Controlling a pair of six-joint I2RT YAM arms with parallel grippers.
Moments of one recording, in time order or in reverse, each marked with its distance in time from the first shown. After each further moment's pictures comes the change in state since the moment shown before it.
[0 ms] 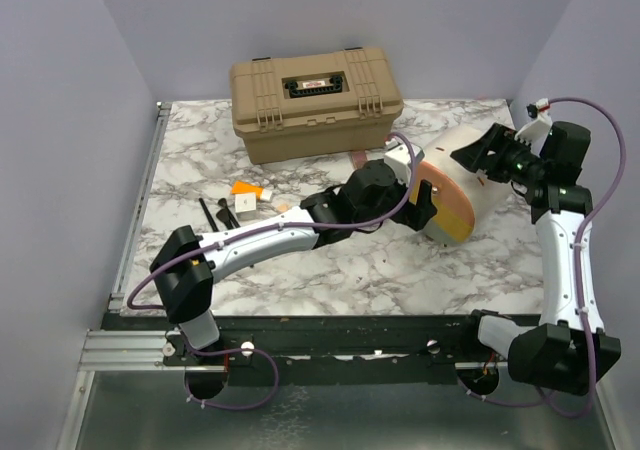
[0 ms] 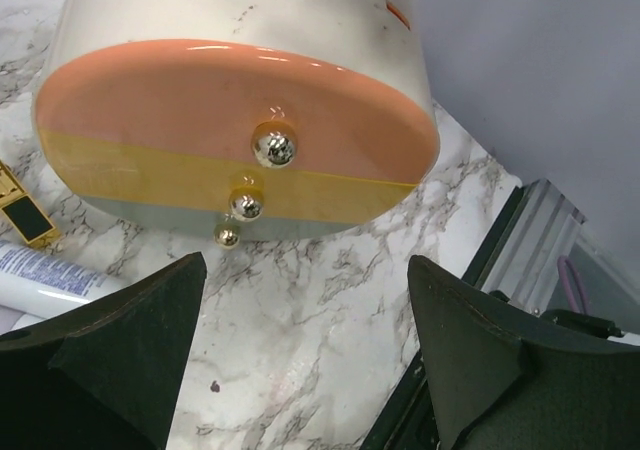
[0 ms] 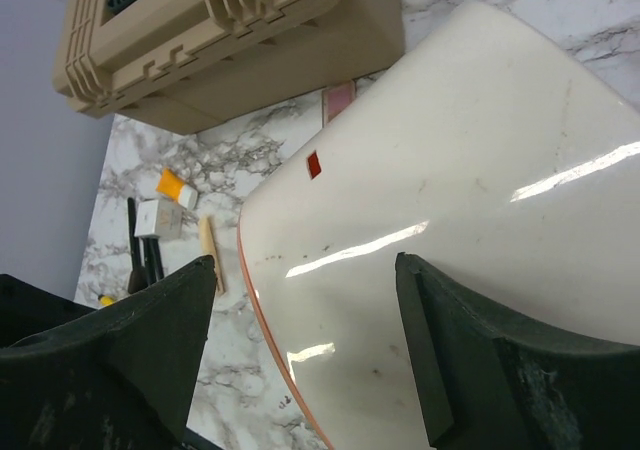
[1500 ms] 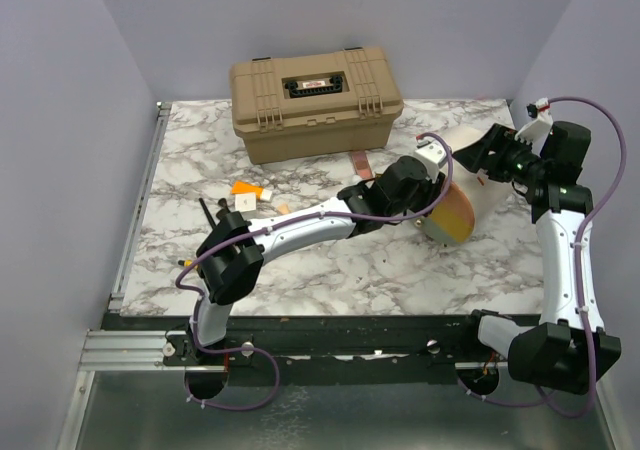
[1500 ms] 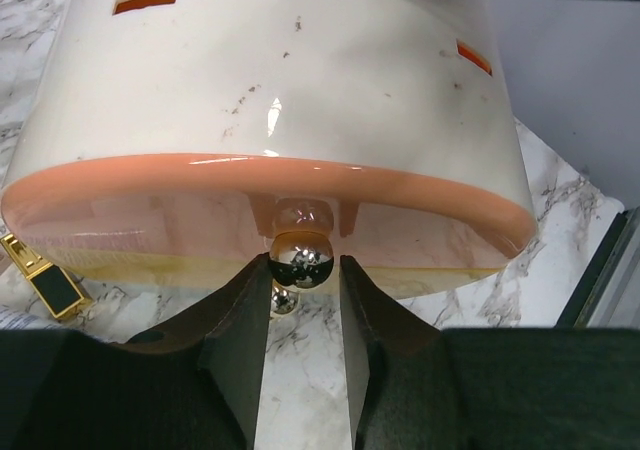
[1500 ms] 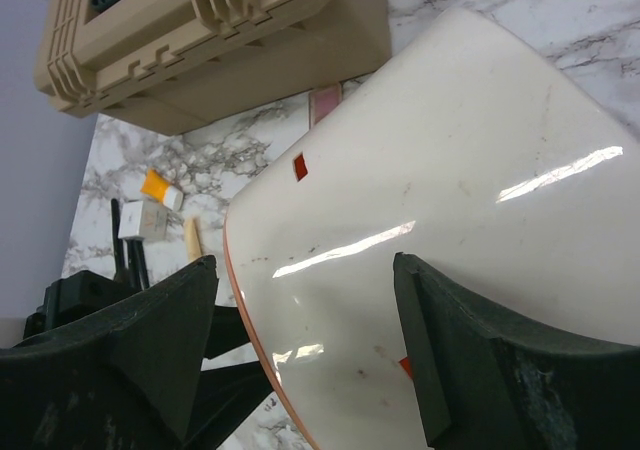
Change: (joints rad) left arm -0.008 0.283 0.256 -0.010 -0.086 0.123; right arm 0.000 -0.014 -0.014 0.003 0.027 -0.033
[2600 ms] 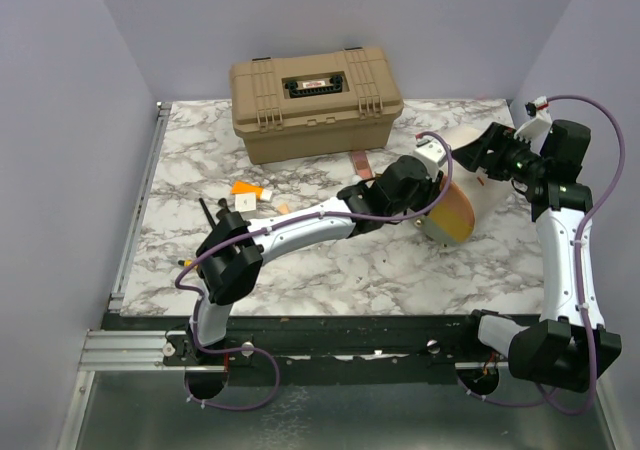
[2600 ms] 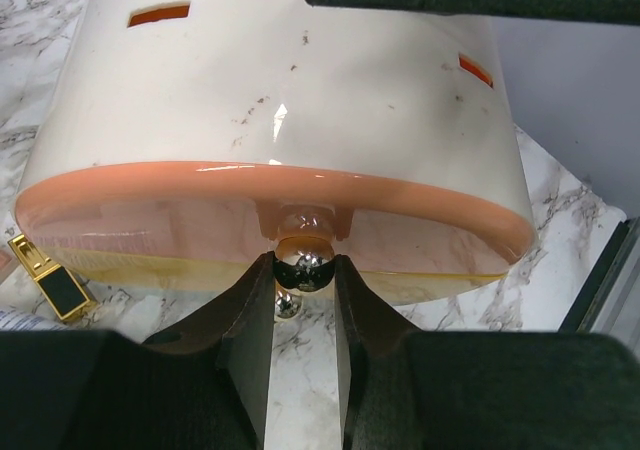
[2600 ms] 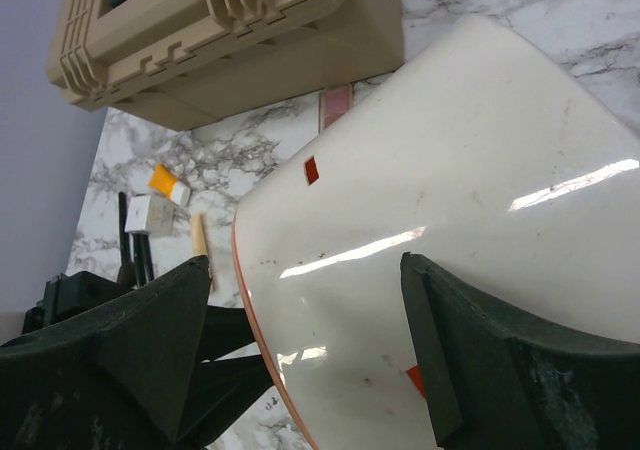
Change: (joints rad) left arm 0.000 0.000 0.004 -0.003 -0.018 -0.007; right arm 0.000 0.013 0.004 0.011 -0.029 0.000
